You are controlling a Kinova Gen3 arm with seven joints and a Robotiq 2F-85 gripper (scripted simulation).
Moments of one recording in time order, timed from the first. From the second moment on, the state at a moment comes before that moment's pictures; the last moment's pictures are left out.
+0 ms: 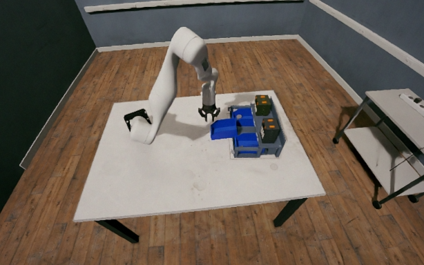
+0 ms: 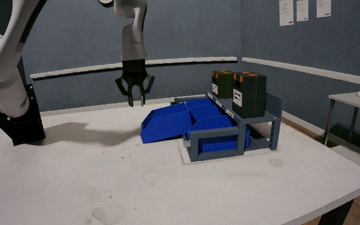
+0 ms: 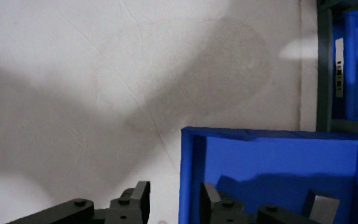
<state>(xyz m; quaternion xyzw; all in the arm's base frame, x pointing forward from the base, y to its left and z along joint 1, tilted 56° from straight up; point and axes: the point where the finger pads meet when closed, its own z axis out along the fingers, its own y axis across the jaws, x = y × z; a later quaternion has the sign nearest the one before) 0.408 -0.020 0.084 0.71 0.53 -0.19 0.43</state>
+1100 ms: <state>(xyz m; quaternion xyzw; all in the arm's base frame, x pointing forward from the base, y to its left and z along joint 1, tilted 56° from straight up) 0.414 -0.019 0.088 0.71 0.53 -0.19 0.43</state>
